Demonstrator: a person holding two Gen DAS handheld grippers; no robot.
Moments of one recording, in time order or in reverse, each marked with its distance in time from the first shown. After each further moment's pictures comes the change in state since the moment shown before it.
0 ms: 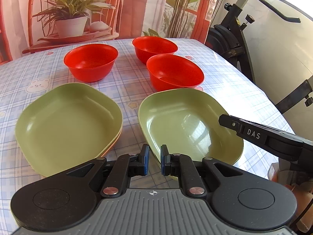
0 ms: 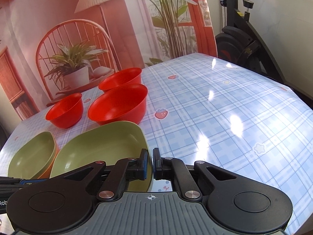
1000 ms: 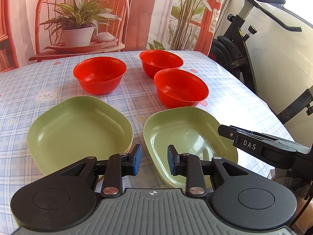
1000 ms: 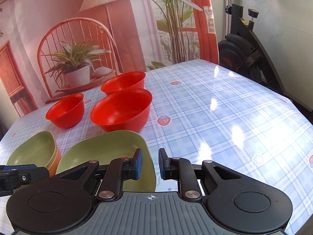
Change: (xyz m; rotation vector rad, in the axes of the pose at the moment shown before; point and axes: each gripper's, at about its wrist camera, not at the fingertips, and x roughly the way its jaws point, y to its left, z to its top) left arm -0.009 0.005 0.006 -0.010 -0.057 0.027; right arm 0.004 0.007 0.006 -0.035 -0.002 -0.011
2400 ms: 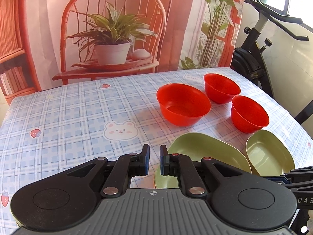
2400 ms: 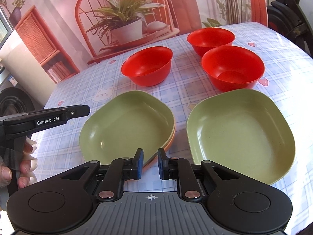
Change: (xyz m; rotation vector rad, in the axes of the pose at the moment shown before) left arm -0.028 0.174 0.043 0.060 -0.071 0.011; right arm 0.006 0.166 0.003 0.012 0.286 0.161
